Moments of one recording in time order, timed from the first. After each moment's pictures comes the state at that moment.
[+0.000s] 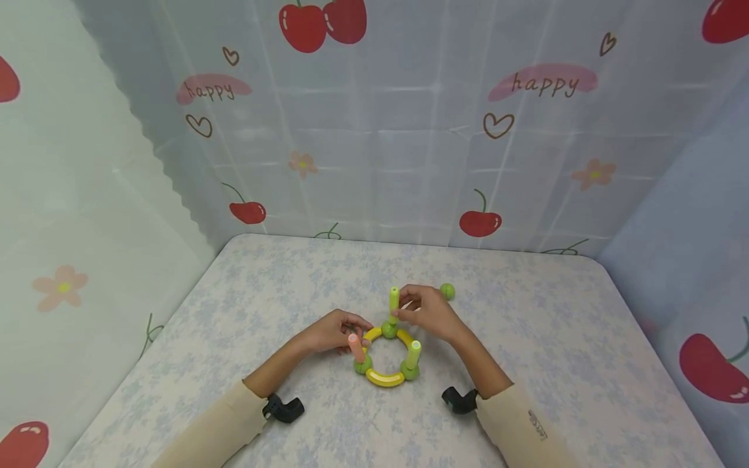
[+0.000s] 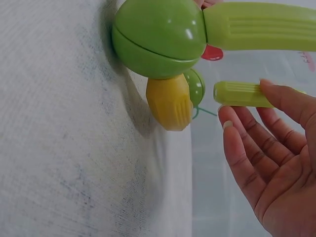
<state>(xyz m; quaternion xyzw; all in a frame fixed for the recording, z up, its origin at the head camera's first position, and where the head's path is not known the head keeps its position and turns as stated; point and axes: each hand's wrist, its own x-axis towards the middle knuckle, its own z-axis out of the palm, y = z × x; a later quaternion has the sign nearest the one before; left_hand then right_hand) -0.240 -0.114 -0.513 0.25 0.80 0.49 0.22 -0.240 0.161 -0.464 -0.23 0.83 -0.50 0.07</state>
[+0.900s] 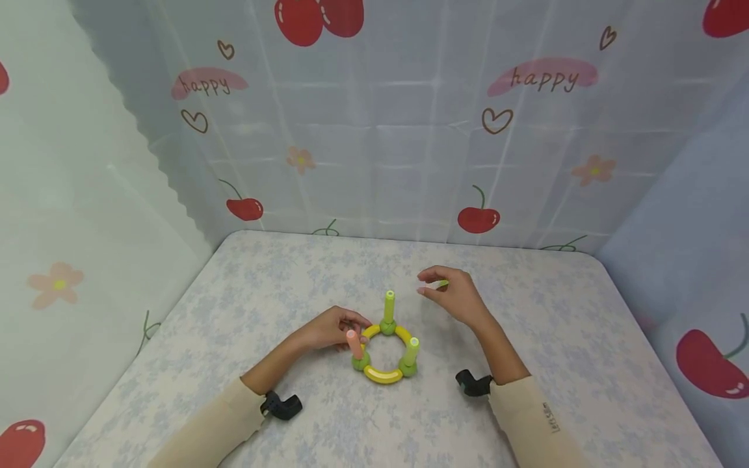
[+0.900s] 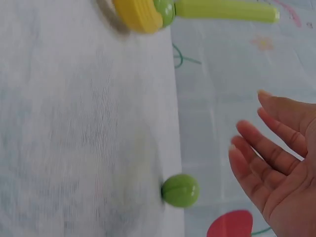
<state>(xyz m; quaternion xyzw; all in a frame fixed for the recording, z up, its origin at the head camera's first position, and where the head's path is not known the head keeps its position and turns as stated) -0.241 -0.114 -0.513 0.25 0.80 0.49 0.22 -0.255 0.204 -0.459 -0.19 0.88 -0.43 -0.05</state>
